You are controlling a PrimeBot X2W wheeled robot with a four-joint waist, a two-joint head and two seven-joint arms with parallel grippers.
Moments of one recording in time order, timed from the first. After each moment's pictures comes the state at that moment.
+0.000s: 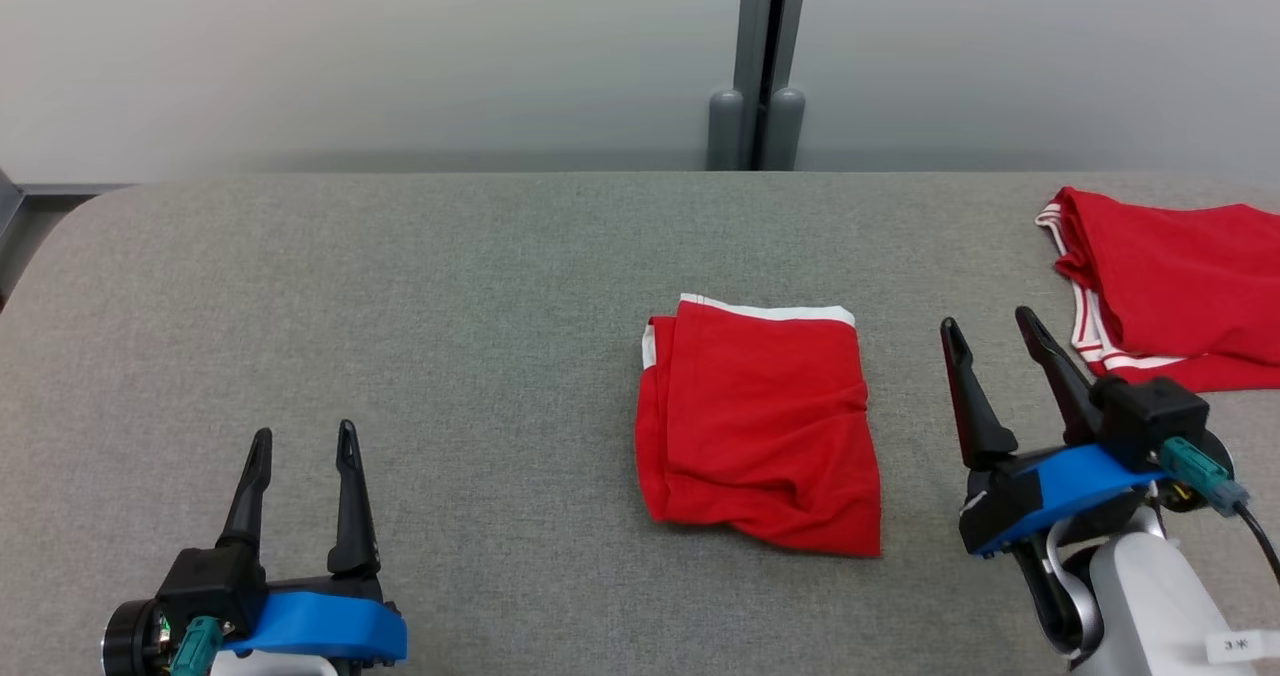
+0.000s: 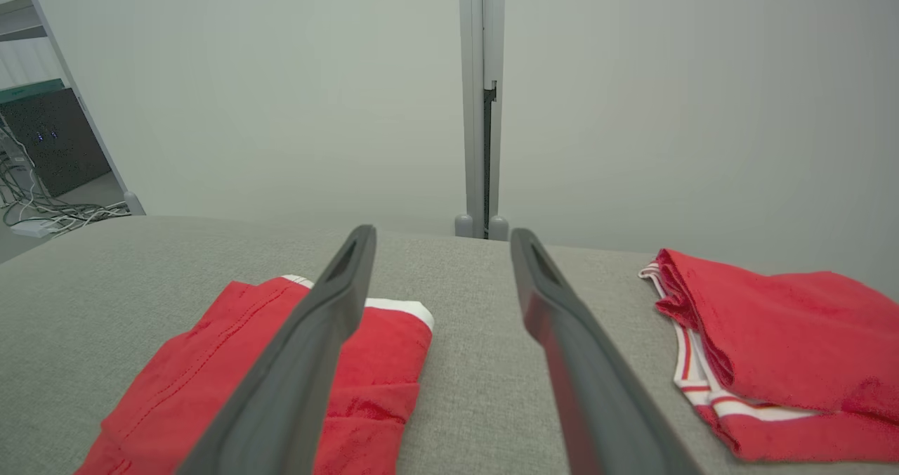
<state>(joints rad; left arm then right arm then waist) -0.03 0.05 0.01 0.22 -0.13 -0.06 -0.26 -0.26 -0.11 0.04 0.29 0.18 0.13 -0.16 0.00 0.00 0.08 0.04</state>
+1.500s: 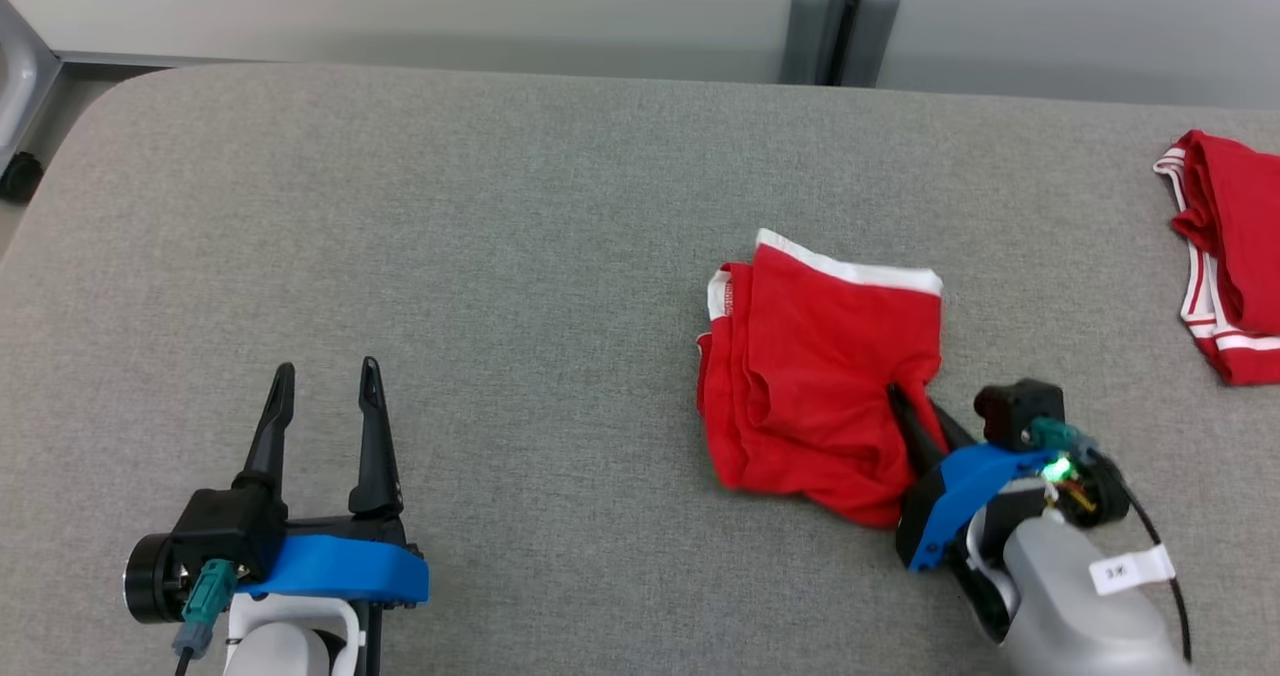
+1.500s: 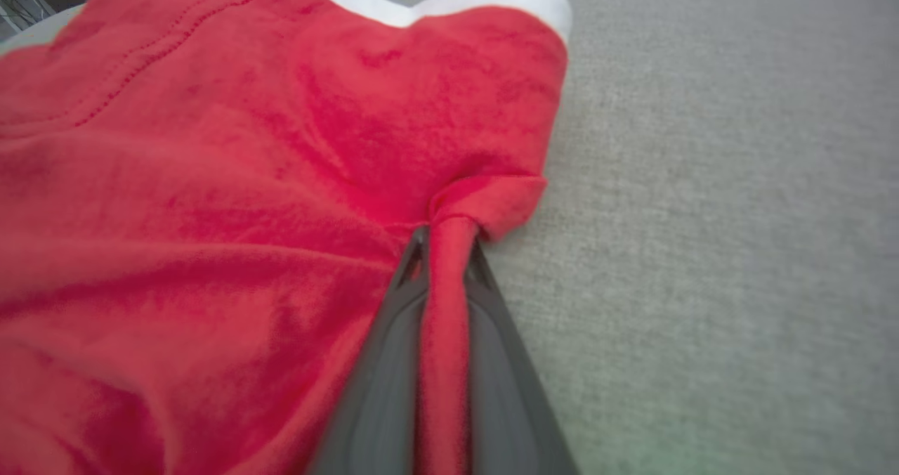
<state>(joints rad) -0.13 0.05 -0.03 0.23 -0.16 -0.05 -0.26 -0.54 -0.08 0.21 0.99 0.25 0.13 -0.25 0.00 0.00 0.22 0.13</state>
